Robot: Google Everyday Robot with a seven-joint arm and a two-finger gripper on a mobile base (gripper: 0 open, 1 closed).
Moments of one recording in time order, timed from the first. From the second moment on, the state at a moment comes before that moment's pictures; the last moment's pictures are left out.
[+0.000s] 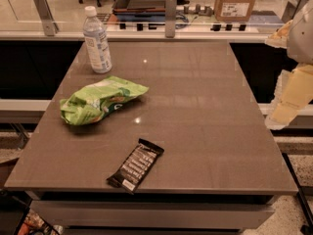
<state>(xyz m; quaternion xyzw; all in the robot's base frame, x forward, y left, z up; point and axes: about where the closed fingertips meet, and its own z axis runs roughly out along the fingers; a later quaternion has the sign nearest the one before) 0.443 -0.210 0.985 -0.60 0.78 -0.04 0.19</state>
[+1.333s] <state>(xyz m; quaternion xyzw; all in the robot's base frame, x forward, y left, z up) 0.528 -0.118 0.965 -0.49 0.75 0.12 0.43</state>
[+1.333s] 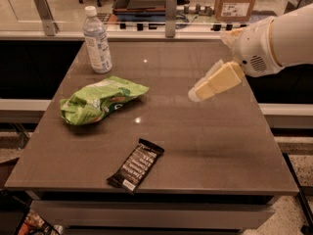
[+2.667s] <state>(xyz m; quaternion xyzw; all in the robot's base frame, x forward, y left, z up) 0.567 -0.080 0.955 -0.46 0.74 0.17 0.47</state>
